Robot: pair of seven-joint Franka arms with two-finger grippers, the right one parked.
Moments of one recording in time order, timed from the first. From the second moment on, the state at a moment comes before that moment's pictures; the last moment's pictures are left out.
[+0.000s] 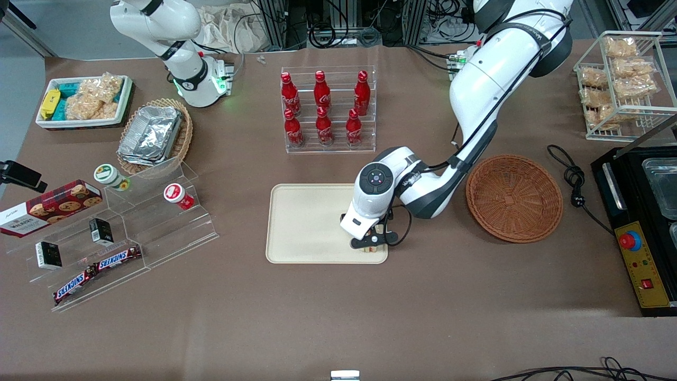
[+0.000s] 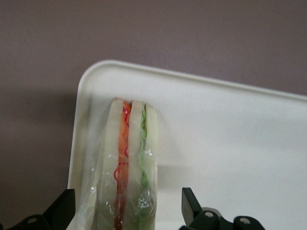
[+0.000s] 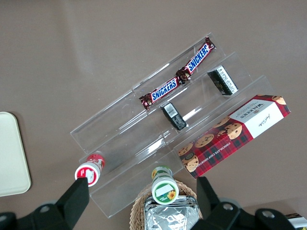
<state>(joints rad) -0.28 0.83 -0.51 -1.43 0.45 2.22 -1.06</state>
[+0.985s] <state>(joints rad) -0.10 0.32 -0.34 -1.48 0.14 1.73 -0.63</state>
